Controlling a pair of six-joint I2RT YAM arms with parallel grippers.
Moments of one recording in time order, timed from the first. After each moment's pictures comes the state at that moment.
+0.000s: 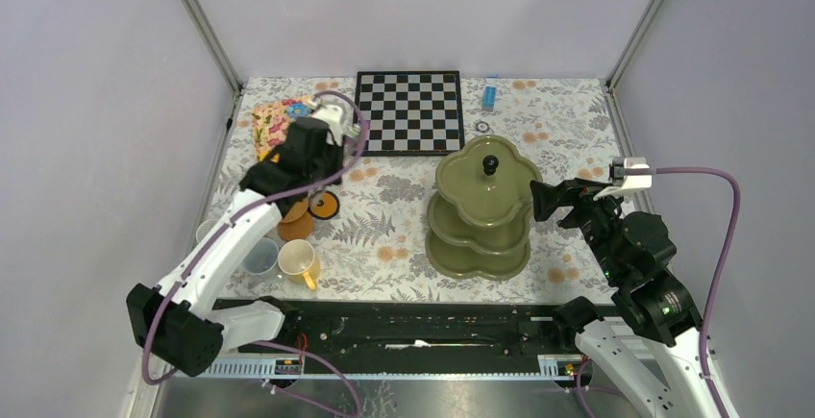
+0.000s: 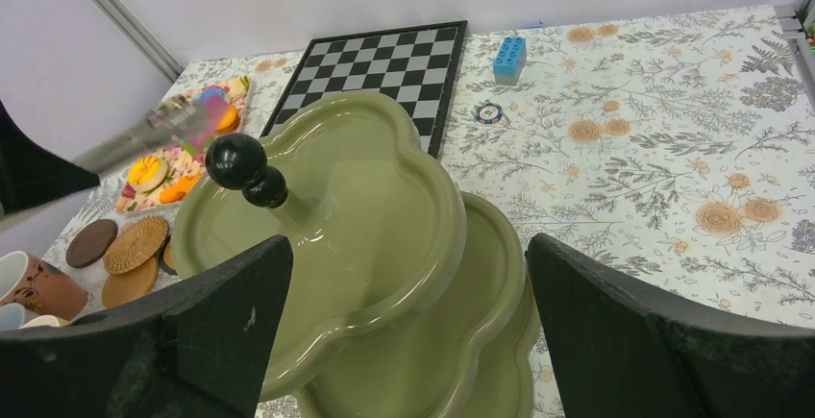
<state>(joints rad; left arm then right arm) -0.40 1.19 1.14 -0.62 -0.19 -0.12 0.46 0.42 0.85 -0.51 0.22 0.29</state>
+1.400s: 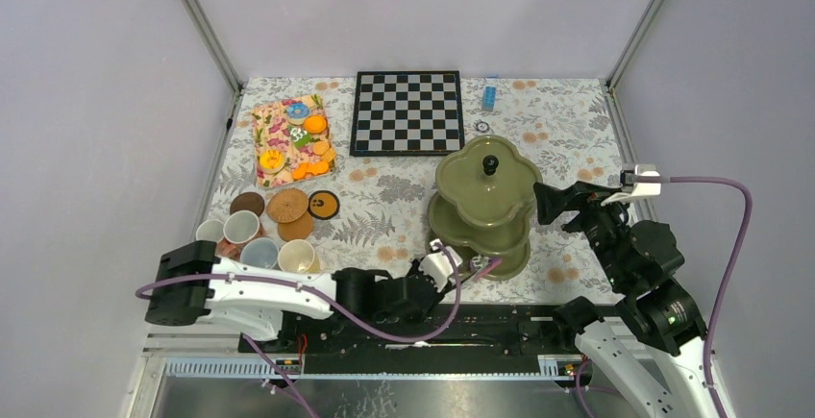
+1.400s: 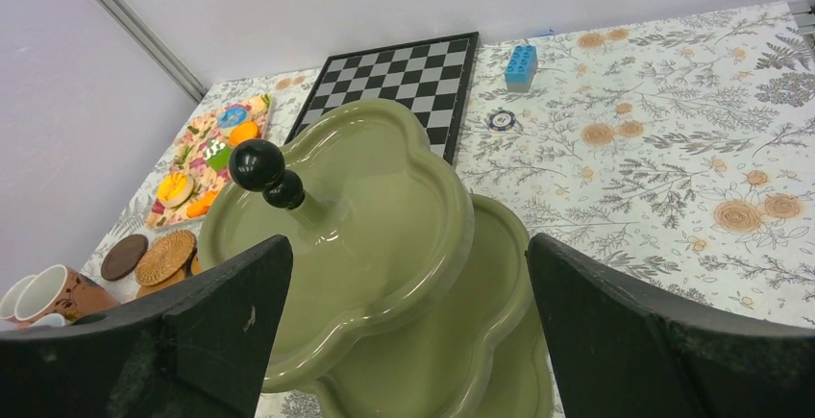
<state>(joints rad) -1.52 1.25 0.73 -0.20 -0.42 -0.48 0.46 0.38 0.84 -0.52 0.22 0.34</state>
